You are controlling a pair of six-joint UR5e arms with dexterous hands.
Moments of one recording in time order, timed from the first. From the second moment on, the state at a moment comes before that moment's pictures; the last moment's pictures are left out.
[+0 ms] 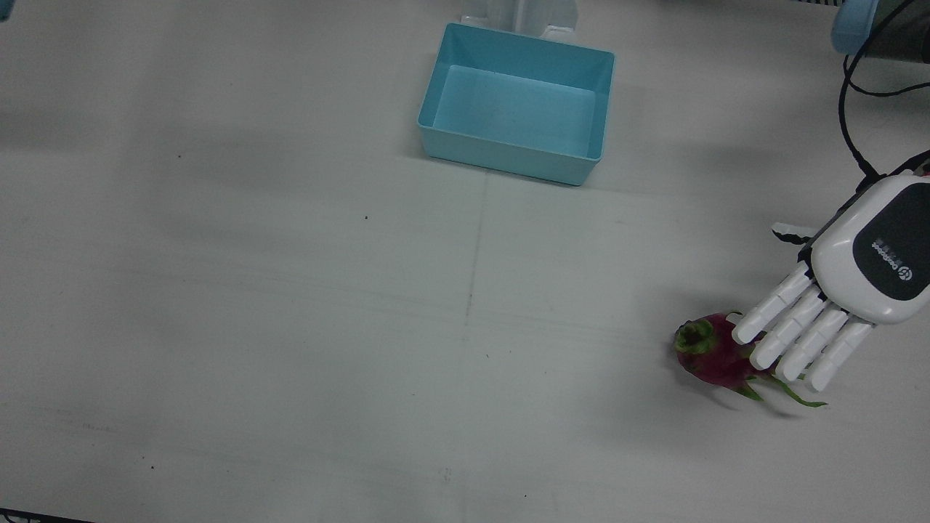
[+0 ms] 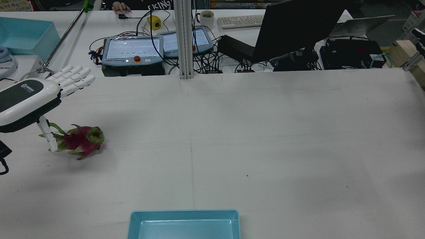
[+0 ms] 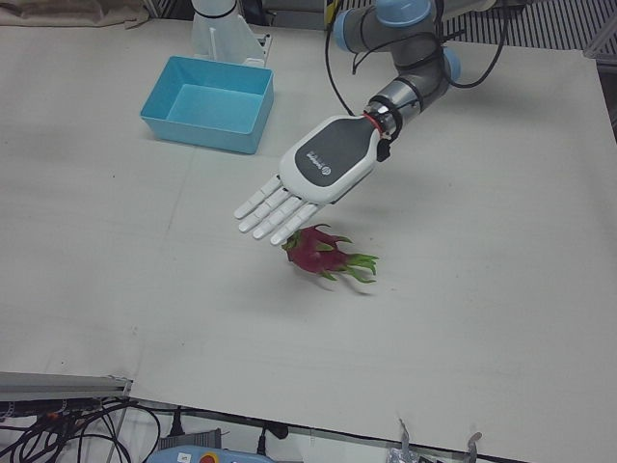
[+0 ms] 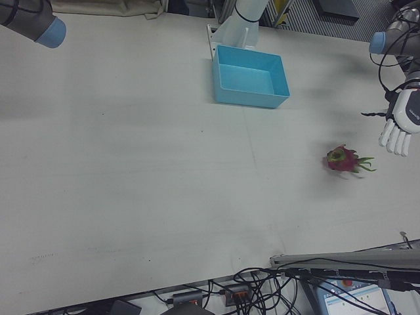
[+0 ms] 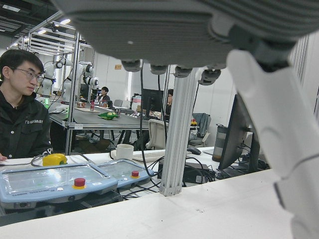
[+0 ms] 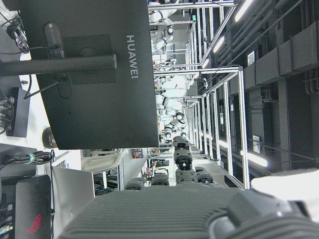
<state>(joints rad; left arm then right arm) -0.93 -1.73 -2.05 0.26 1.53 1.62 1.44 -1.54 1.61 -3.20 -1.45 0.08</state>
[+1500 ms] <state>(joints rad) -0.81 -1.94 -1.80 0.64 1.46 1.90 1.44 -1.54 1.61 -3.20 -1.45 0.08</state>
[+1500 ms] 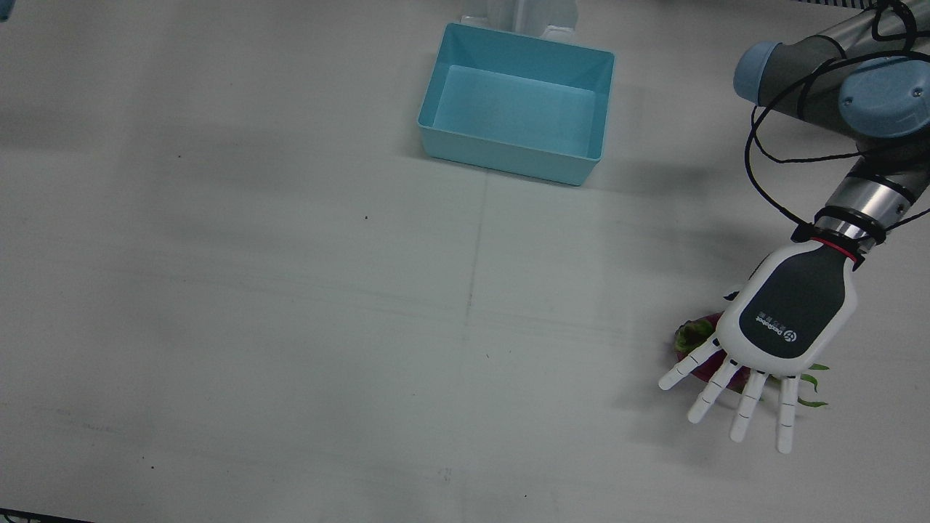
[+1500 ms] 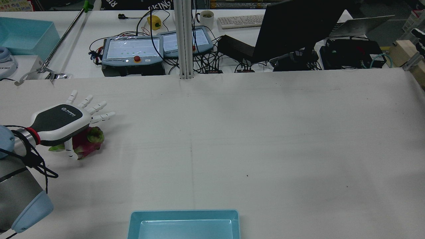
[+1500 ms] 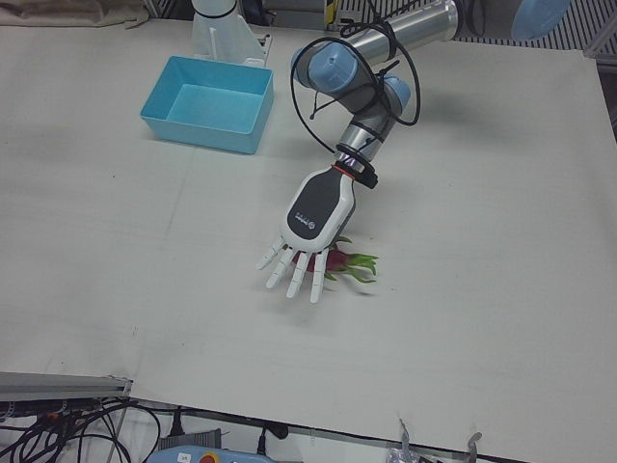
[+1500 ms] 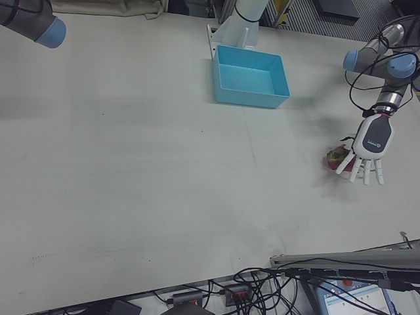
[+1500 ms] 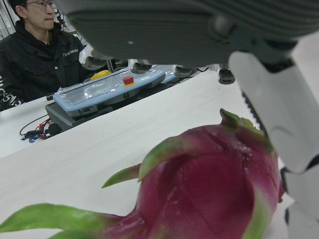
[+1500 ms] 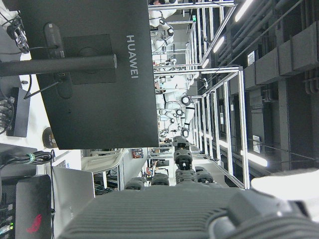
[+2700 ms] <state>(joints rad) -0.78 -1.94 -1.70 0.50 1.42 1.94 1.44 -1.54 1.61 -3.20 -1.45 0.08</state>
